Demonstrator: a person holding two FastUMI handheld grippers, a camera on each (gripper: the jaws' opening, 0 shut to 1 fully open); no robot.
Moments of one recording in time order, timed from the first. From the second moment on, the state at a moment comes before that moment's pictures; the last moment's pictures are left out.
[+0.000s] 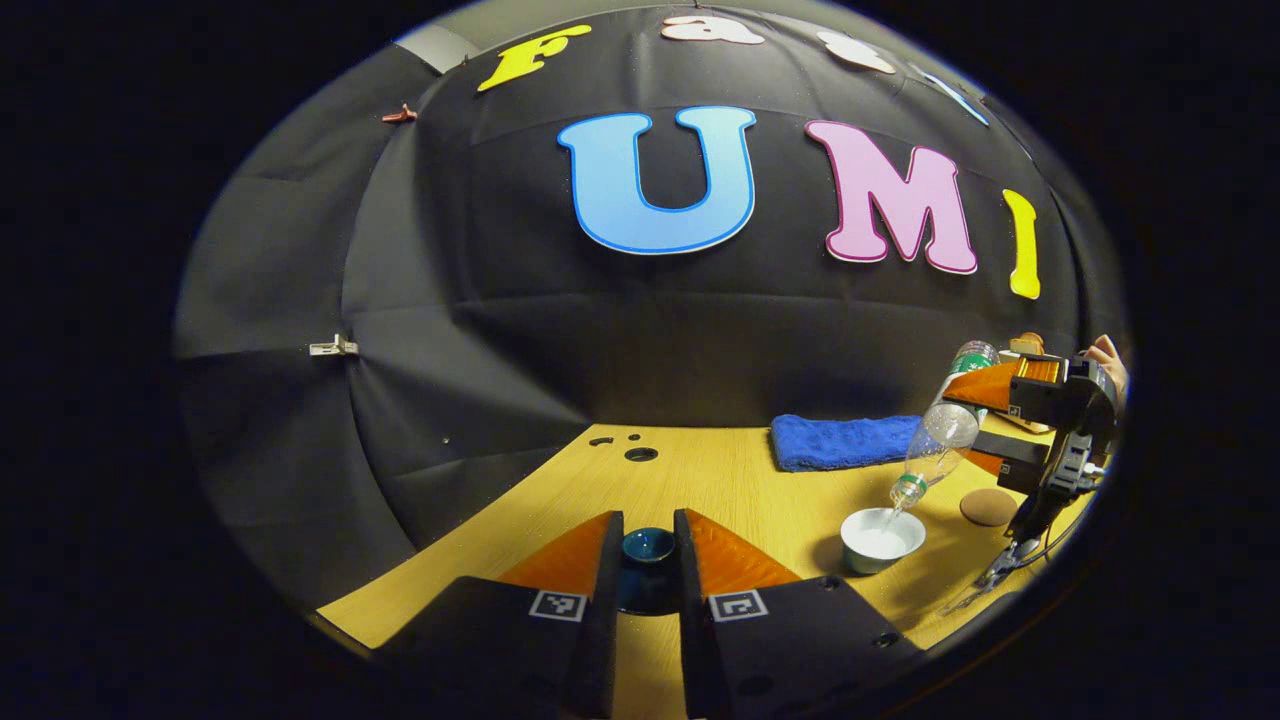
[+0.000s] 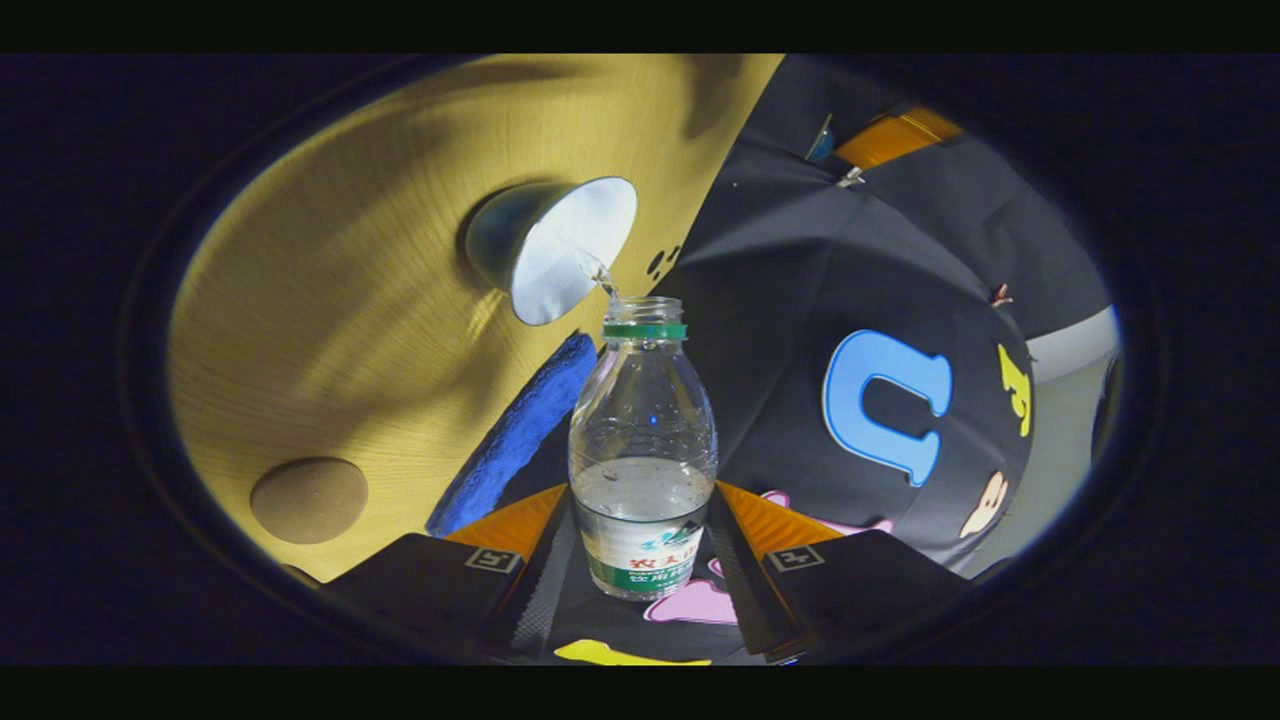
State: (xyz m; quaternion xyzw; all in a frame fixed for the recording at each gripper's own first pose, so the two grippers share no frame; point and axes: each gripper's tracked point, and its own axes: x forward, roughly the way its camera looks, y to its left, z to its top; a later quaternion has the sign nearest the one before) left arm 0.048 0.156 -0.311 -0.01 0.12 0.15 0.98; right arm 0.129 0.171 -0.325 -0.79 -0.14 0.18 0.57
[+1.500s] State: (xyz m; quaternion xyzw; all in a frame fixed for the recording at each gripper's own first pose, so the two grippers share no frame) left arm 0.050 0.141 -0.301 -0.01 0.11 0.15 0.98; right arm 0.116 0.172 -0.328 -0.51 0.00 0.22 0.83
